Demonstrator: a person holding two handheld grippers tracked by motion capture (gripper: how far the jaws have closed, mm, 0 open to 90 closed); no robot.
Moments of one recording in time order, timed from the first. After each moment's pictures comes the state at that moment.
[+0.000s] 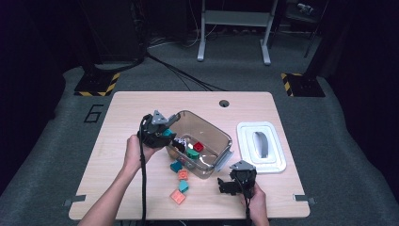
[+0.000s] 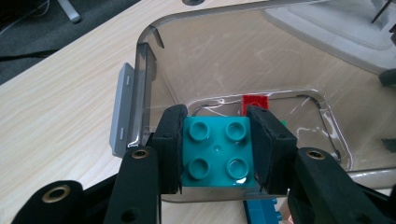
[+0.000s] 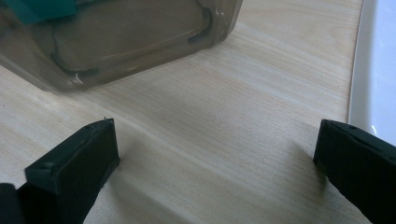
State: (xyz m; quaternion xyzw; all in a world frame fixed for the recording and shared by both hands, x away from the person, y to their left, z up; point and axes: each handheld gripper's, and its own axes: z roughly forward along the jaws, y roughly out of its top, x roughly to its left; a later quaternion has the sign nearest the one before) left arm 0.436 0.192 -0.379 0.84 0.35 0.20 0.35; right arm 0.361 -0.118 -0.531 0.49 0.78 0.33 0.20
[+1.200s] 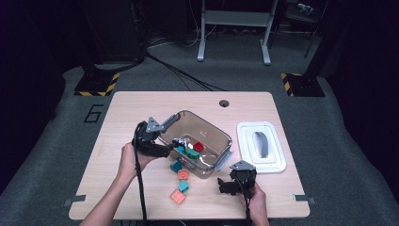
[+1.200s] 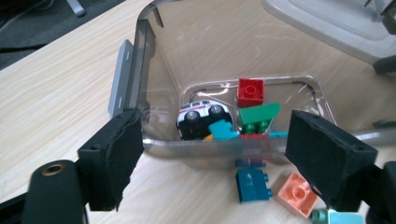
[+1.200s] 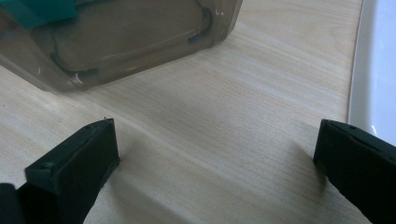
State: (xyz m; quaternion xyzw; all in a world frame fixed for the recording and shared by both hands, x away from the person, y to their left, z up) left arm 0.403 0.208 -0.383 0.84 0.37 0.21 0.35; right arm 0.361 -0.119 -0.530 0.48 0.78 0.33 0.20
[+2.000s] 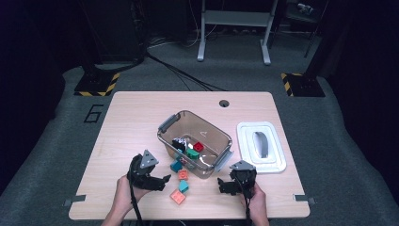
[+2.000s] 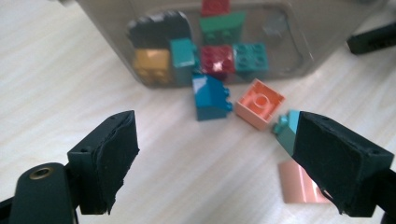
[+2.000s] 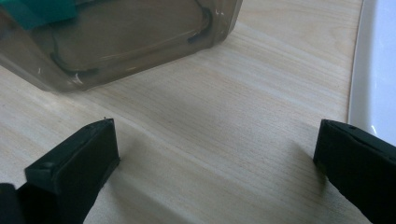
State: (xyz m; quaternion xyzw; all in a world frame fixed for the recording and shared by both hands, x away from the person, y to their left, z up) left arm 0.340 0.216 -0.453 0.85 0.37 0.17 0.34; right arm 0.361 -0.118 -0.531 0.49 0.78 0.33 0.20
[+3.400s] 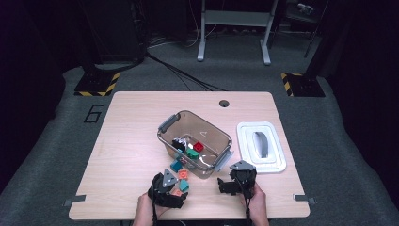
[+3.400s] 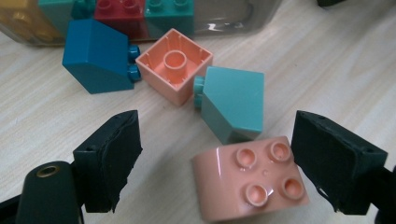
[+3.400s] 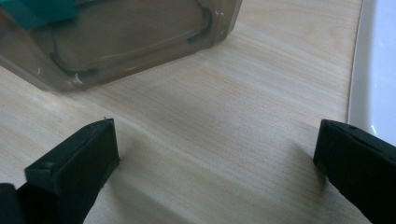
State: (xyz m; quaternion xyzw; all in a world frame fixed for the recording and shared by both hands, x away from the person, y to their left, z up) left arm 0.320 0.165 -0.509 0.85 0.38 0.15 0.34; right arm 0.361 -0.119 -0.531 0.48 0.78 0.33 0.20
